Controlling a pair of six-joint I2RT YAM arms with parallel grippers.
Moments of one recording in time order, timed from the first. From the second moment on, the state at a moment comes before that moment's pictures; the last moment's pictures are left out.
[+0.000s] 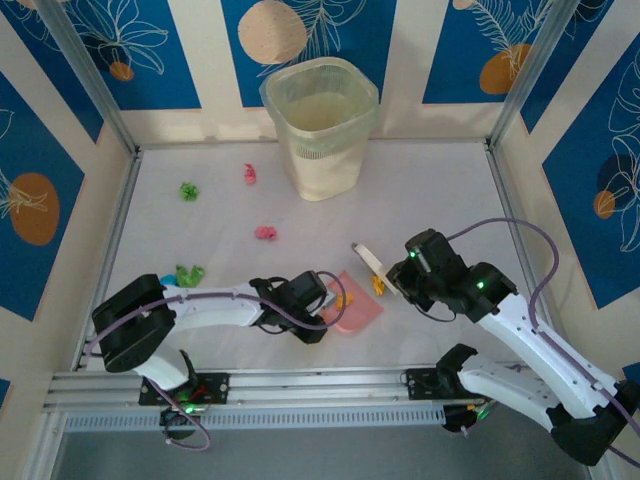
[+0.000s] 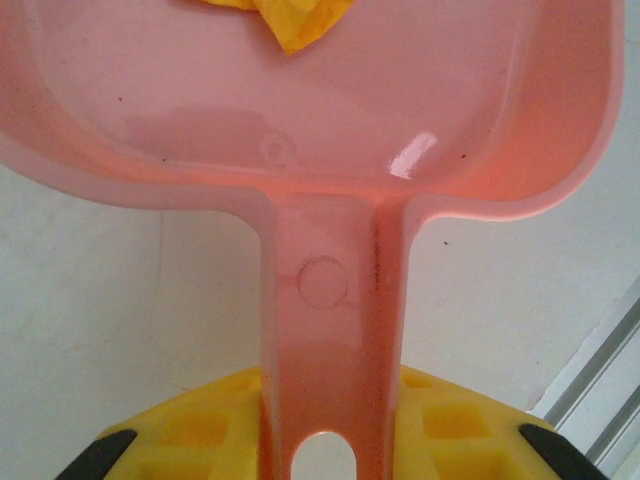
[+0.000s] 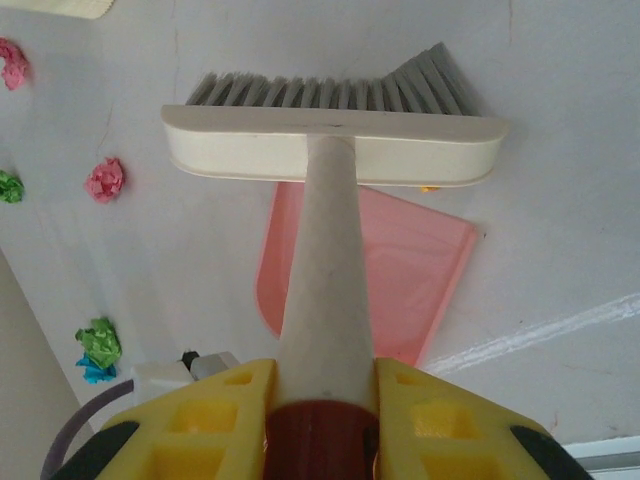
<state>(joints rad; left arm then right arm) -1.08 1.54 0.80 -0.41 0.18 -0.40 0.68 0.84 0.91 -1.03 0.04 1.36</state>
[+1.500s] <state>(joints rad) -1.08 1.53 0.75 -0.31 0.15 -0.41 0.87 0.82 0.98 -1.05 0.34 1.31</state>
